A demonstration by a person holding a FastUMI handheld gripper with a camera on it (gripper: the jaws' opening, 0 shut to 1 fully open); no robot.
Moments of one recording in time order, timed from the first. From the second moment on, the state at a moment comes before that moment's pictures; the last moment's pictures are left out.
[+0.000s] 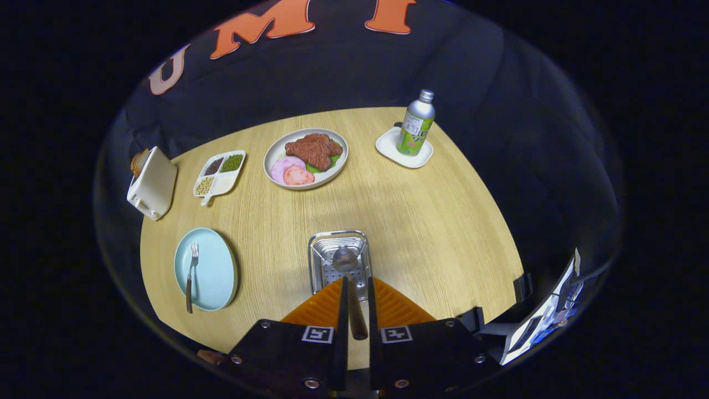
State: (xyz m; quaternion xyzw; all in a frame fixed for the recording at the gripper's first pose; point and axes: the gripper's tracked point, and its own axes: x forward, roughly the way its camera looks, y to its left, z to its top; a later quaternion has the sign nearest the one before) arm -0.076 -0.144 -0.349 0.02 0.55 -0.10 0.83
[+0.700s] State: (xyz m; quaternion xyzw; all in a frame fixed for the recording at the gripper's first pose) arm 0.027 -0.081 -0.139 0.04 0.15 -0.03 0.99
